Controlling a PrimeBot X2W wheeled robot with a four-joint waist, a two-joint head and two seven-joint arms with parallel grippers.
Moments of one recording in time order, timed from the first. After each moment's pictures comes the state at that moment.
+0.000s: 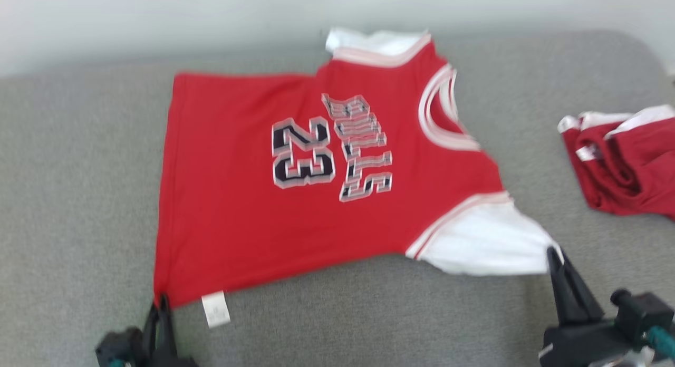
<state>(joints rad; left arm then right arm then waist) -0.19 0.06 0.05 0.53 -0.17 -0.02 -0.27 -0.07 -0.30 0.03 0.24 0.32 0.13 -0.26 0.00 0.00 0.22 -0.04</state>
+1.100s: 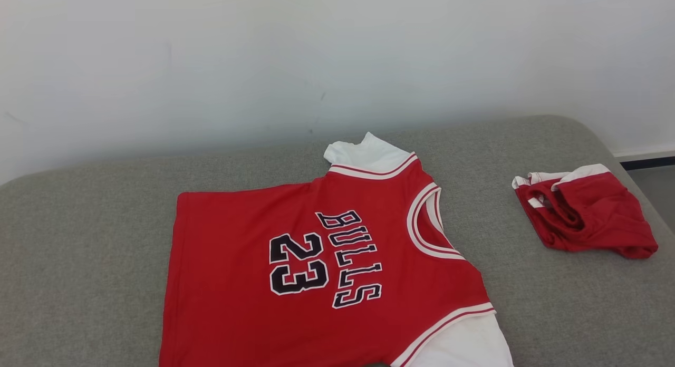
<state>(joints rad) 0.09 0.05 0.07 0.57 -0.24 -0.04 -0.26 0.21 -0.24 0.14 0.34 0.28 0.13 -0.26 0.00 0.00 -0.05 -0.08</state>
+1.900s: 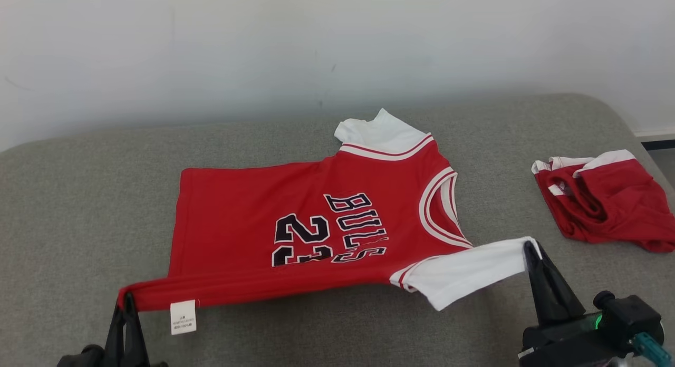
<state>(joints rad) 0.00 0.05 0.11 0.22 -0.18 -0.01 -0.26 0.00 -0.25 0.08 0.11 0.29 0.13 -0.26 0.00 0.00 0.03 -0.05</state>
